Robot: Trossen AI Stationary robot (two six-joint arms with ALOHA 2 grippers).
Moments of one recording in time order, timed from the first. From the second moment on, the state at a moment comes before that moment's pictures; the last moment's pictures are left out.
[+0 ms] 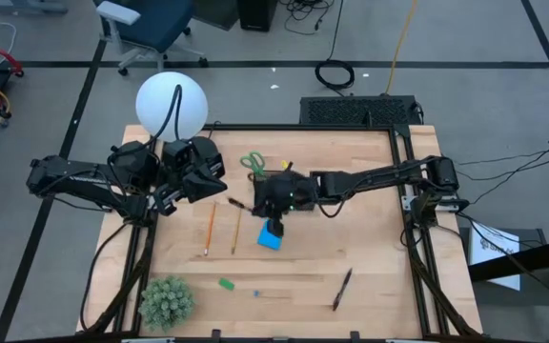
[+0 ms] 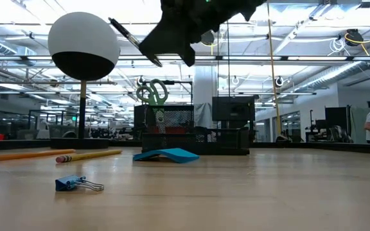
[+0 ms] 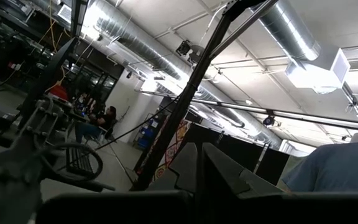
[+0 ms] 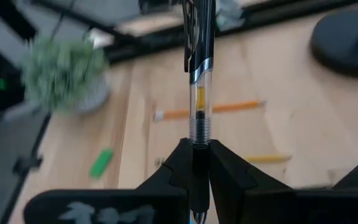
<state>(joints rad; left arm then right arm) -0.05 1.01 0.90 0.59 0.30 -0.66 0.00 1.80 1.34 -0.07 -0.11 0.26</state>
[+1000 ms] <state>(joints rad) -0.05 1.01 0.90 0.59 0.30 -0.66 -0.15 1.80 1.29 0.10 -0.11 0.36</state>
